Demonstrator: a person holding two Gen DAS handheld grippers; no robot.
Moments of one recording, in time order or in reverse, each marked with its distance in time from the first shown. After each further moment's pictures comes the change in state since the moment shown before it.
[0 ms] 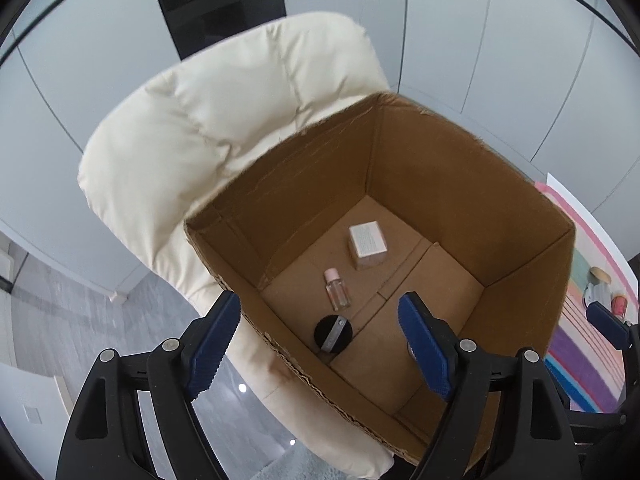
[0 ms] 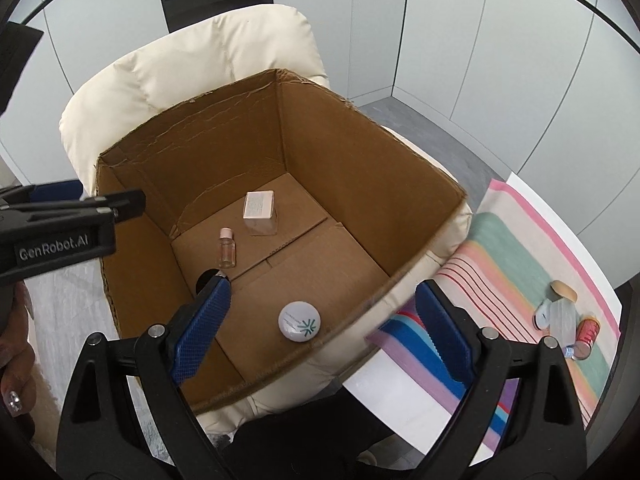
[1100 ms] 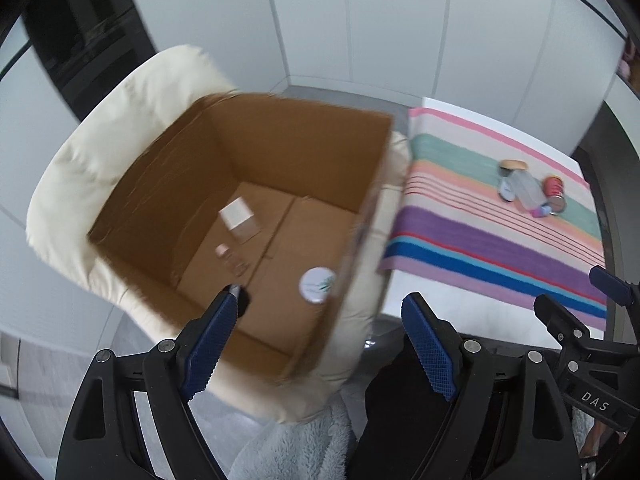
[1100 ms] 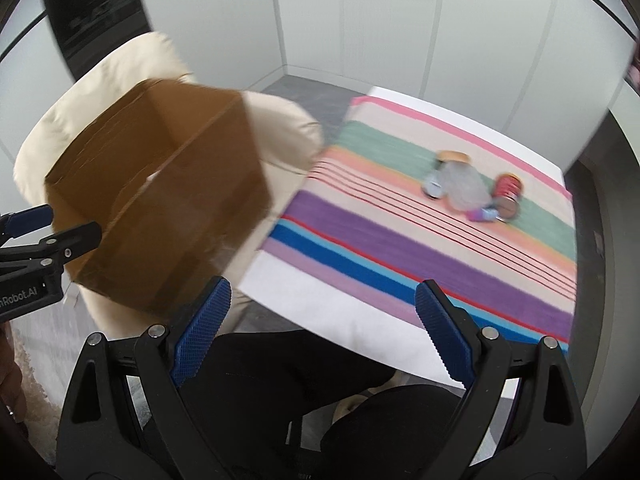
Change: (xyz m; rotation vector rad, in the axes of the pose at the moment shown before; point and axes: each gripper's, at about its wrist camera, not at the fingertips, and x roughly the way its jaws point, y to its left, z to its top) left arm -0.062 -0.132 -0.082 0.350 -0.010 -0.173; right arm -0.087 -0.126 -0.128 0.354 0.029 -0.181
